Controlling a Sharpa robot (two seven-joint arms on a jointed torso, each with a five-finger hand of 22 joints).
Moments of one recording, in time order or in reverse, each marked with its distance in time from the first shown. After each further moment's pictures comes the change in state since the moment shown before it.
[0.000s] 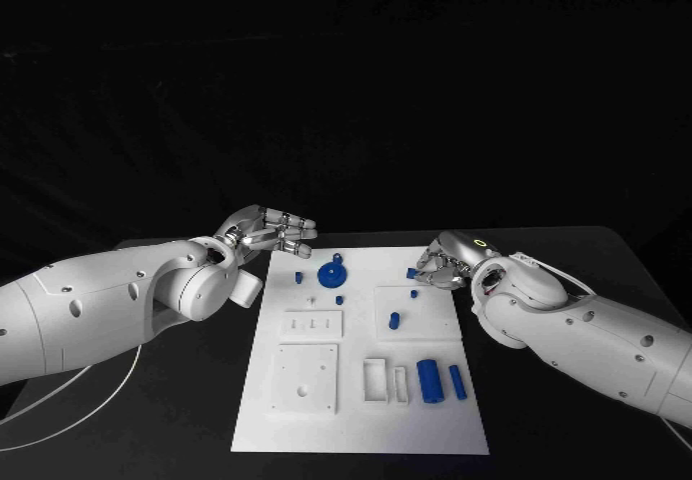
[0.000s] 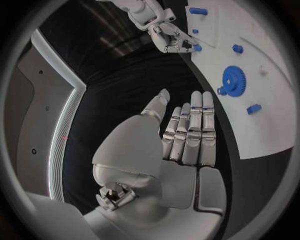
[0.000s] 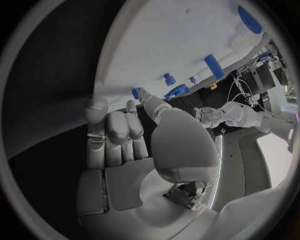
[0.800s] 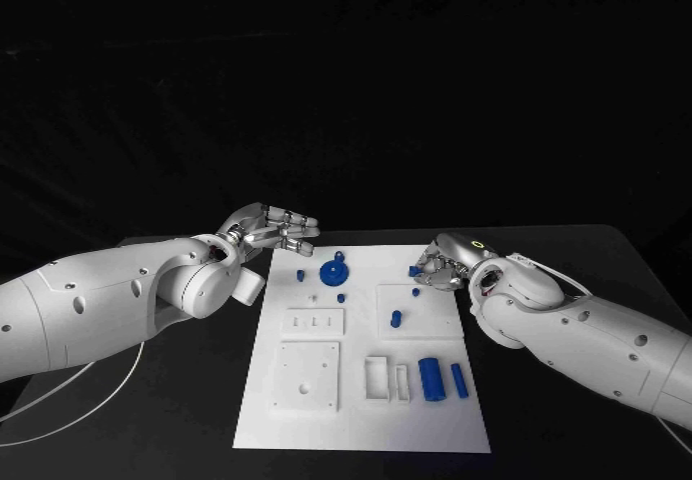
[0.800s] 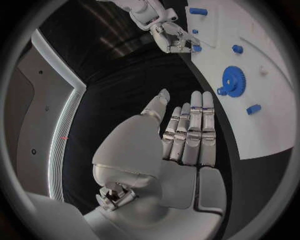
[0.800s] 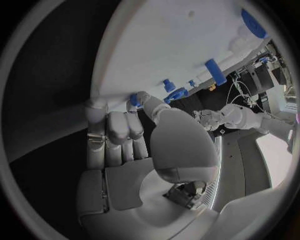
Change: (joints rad) left arm 0.000 0.000 0.000 0.001 -0.001 0.001 -0.001; left_hand 0.000 0.000 0.000 0.000 0.000 0.000 0.000 0.000 0.000 0.000 0.000 0.000 0.000 0.000 0.000 0.000 0.000 0.000 0.000 0.000 0.000 0.000; right arm -0.001 0.020 -0.010 -0.025 0.002 0.008 0.017; right_hand 0.012 0.012 0.009 -0.009 0.005 0.006 0.000 0.000 0.000 0.000 0.000 0.000 -0.001 0.000 0.000 0.000 0.000 0.000 0.000 0.000 -0.008 0.000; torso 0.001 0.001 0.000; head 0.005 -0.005
